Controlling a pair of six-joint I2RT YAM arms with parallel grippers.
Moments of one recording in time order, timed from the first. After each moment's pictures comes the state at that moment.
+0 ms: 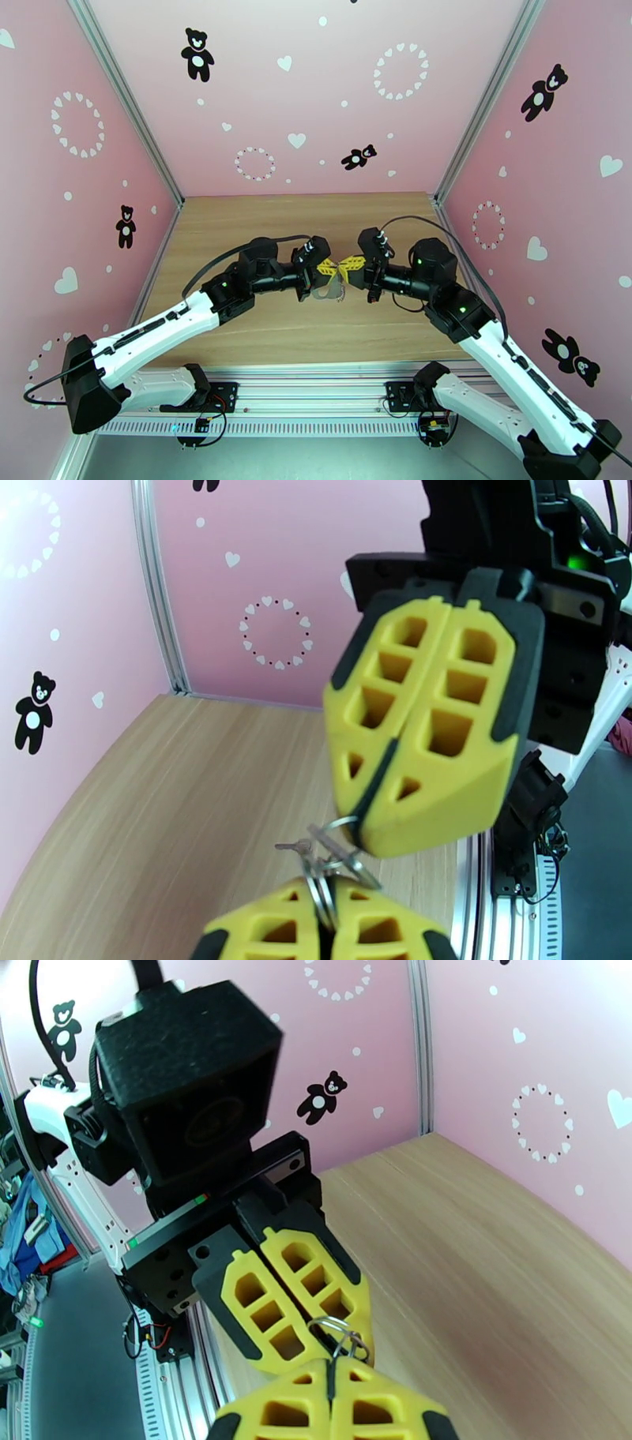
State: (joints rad) left arm -0.87 1.23 1.05 -0.05 0.40 0.13; right arm 0.58 0.85 0.95 -0.34 -0.62 -0.04
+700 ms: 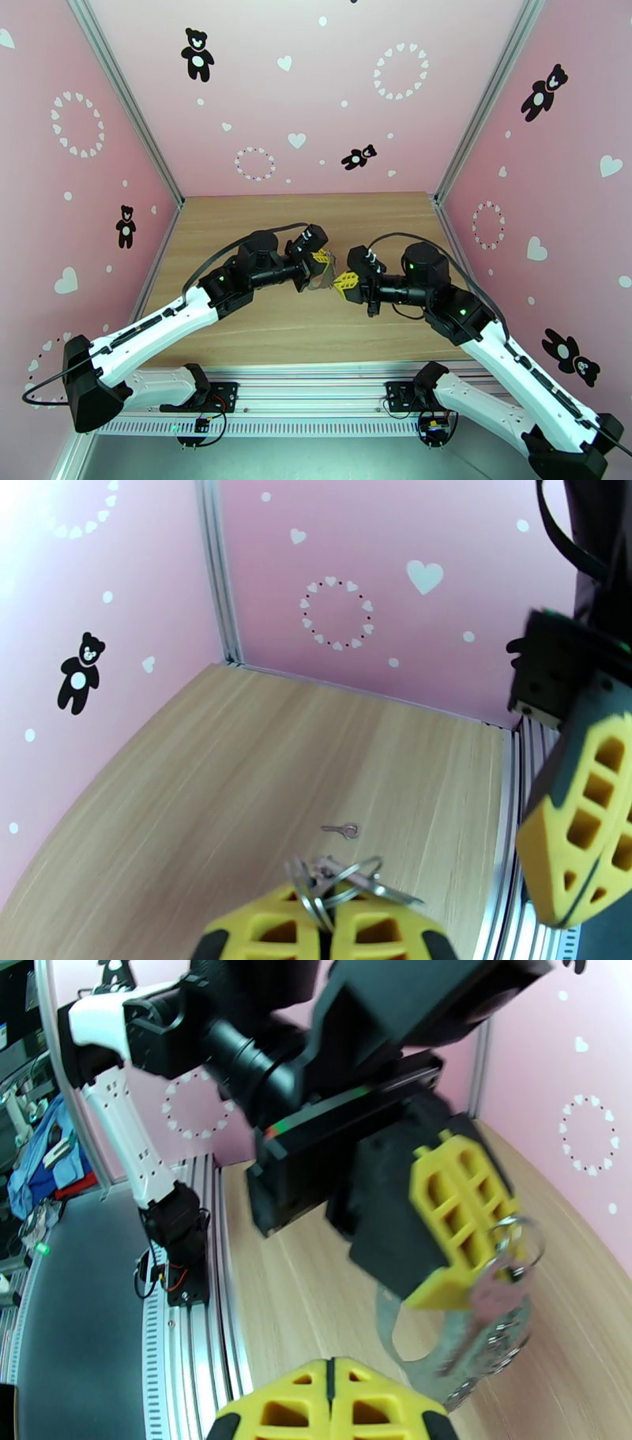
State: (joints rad) left arm -0.85 1.25 1.11 -0.12 0.26 0.10; right arm 0.65 0.86 0.97 -0.49 -0.67 -0.21
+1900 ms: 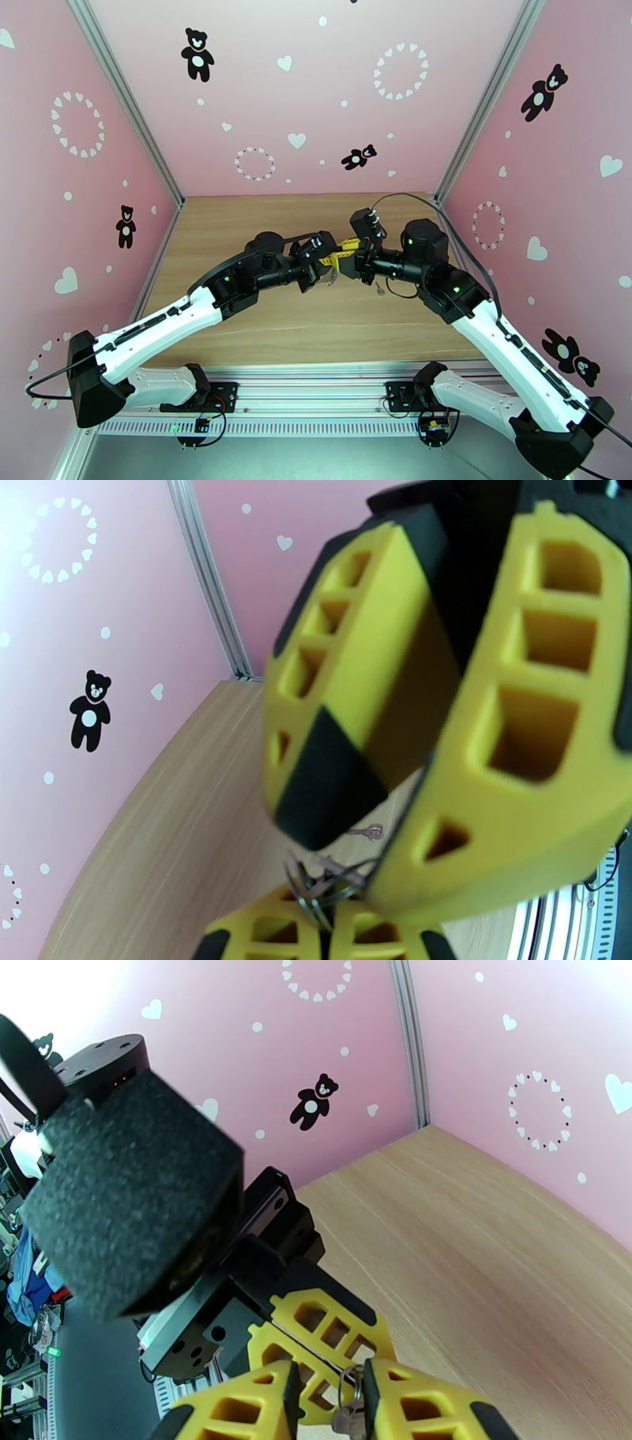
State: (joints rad) left arm -0.90 1.28 1.13 -0.13 0.22 0.26; right arm 0.58 1.00 1.12 -0.40 -0.60 0.06
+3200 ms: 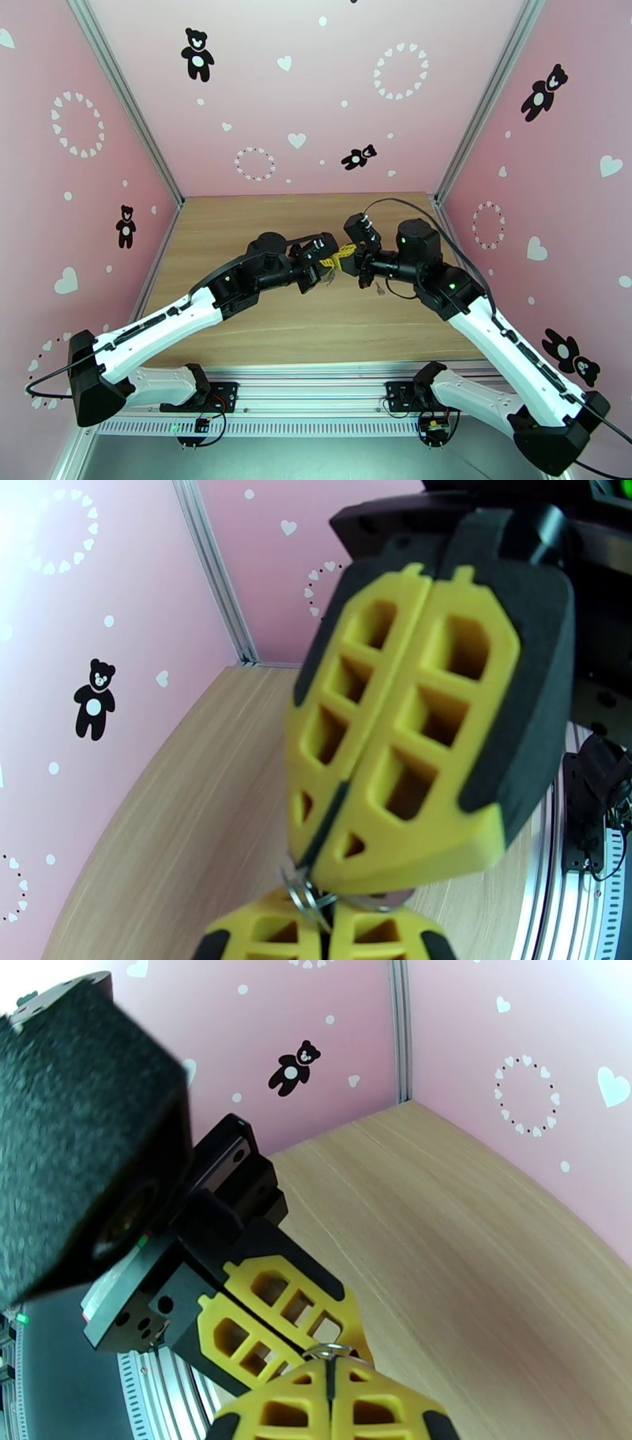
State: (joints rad) left arm -0.91 1.28 1.15 -0.17 0.17 0.27; right arm 0.58 1.02 1.13 -0.48 -0.54 -0.10
